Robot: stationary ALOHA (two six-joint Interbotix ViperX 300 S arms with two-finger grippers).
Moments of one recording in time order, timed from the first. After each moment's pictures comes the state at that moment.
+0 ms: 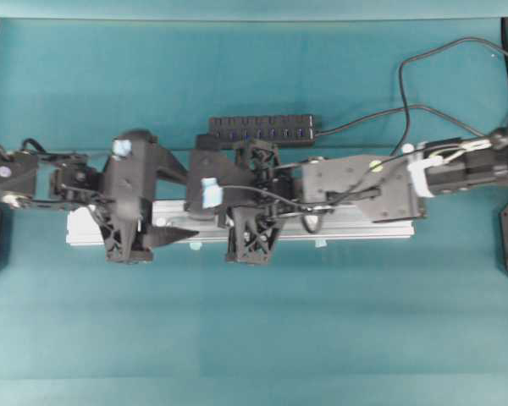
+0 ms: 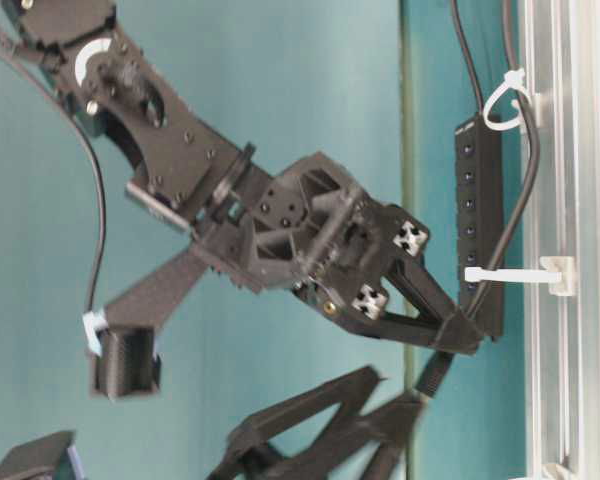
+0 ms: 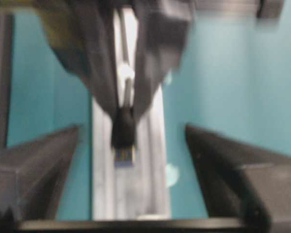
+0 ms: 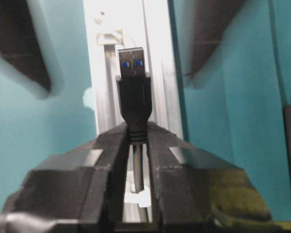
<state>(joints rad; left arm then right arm) 0.05 -0.27 0.85 0.02 0.02 0.04 -0.02 0.28 0.24 -0.19 0.44 0.17</state>
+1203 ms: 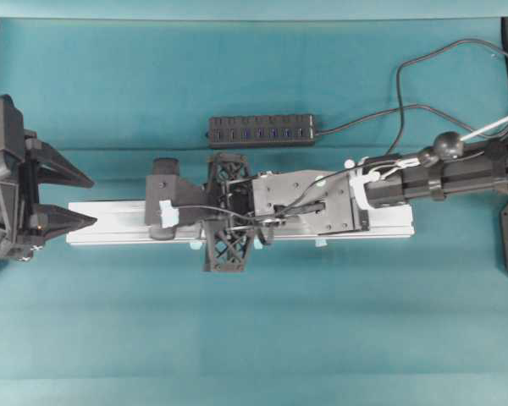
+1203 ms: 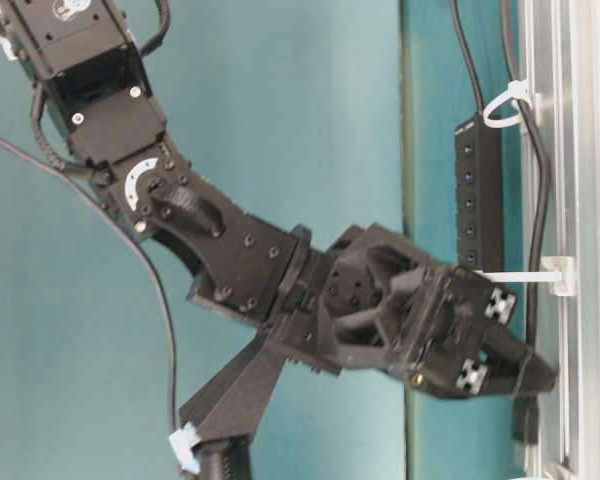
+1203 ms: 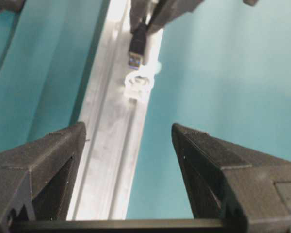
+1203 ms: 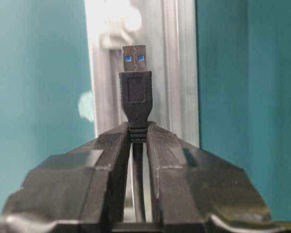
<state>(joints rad) 0.07 -0.82 1.12 0.02 0.33 -0.24 0.00 0.44 0.04 -0.19 0.60 0.13</state>
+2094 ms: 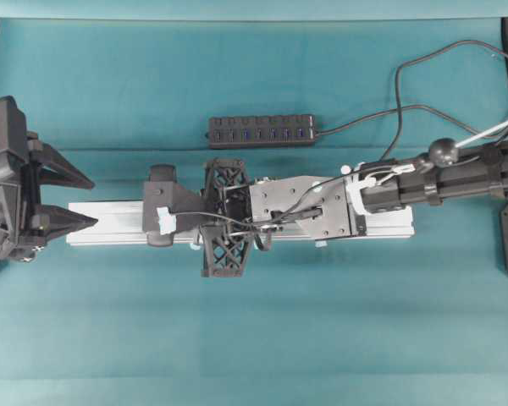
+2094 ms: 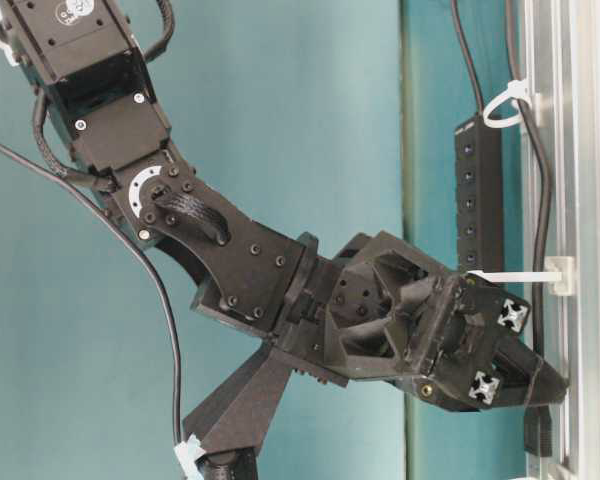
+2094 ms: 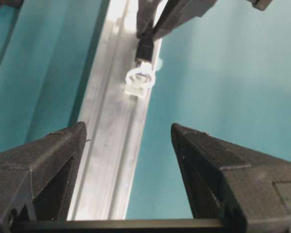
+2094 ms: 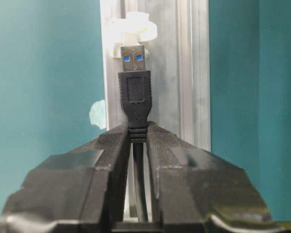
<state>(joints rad) 0.07 -0.81 1.12 0.02 0.33 -0.24 0.02 0.45 0.04 -0.19 0.59 0.13</state>
